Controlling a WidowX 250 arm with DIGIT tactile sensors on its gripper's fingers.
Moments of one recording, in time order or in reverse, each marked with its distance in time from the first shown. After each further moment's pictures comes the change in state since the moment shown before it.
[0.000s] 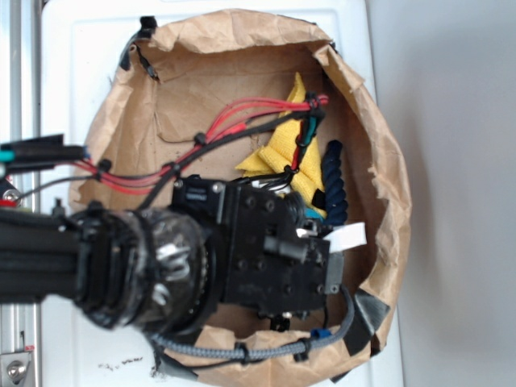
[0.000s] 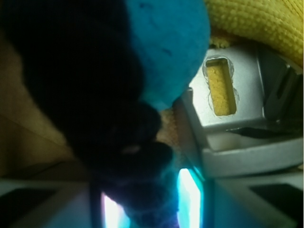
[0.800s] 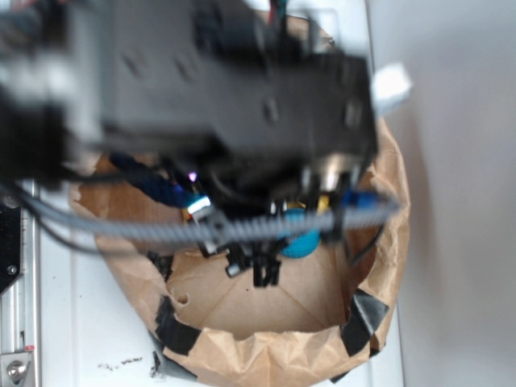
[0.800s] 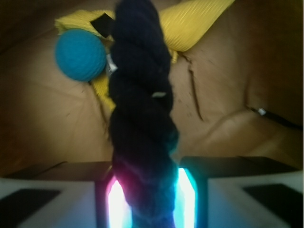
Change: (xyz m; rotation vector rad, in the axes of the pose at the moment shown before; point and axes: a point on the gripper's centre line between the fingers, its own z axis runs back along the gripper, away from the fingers) arm -0.014 0.070 0.129 0.015 0.173 0.186
